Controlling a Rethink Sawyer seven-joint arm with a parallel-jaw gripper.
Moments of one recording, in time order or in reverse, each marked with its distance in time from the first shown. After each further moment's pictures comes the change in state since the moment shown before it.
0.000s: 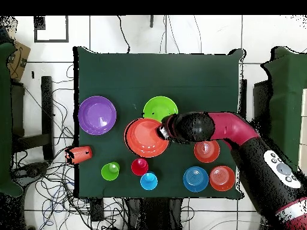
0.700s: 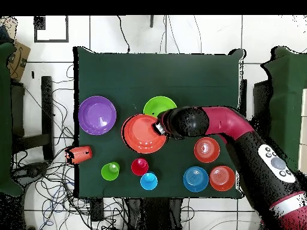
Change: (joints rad) arm 0.048 -0.004 -0.009 -0.044 0.000 0.007 0.000
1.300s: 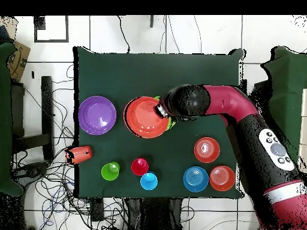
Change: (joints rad) arm 0.071 0.008 -0.015 -0.193 0.000 0.127 0.000
